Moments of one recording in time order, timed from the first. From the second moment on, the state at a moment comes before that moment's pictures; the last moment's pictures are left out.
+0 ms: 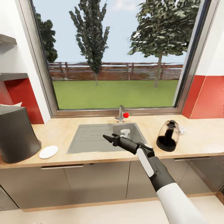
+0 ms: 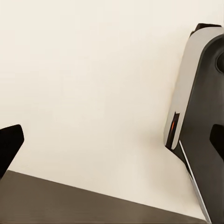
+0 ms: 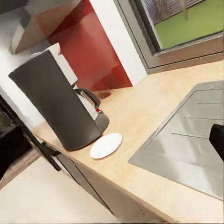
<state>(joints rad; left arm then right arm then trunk) -0.05 0.15 0.05 0.02 0.06 -0.09 0.12 -0.70 0.08 0.22 -1.09 -0.49 0.42 0.58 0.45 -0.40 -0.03</state>
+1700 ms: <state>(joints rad) -0.06 0.15 0.05 0.00 0.05 -0.08 0.13 -0.65 -0.08 0.58 -0.02 -0.38 0.12 0.38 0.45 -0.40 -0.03</state>
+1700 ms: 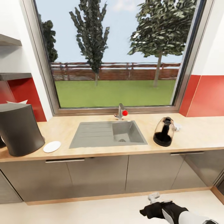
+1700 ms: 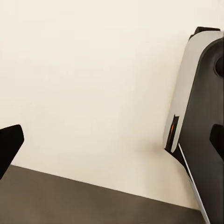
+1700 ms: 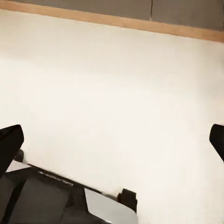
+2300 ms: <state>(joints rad) -0.07 0.12 0.05 0.00 0.05 -0.08 0.13 -0.58 -0.11 0.58 -0.02 -0.49 0.12 0.09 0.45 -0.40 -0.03</state>
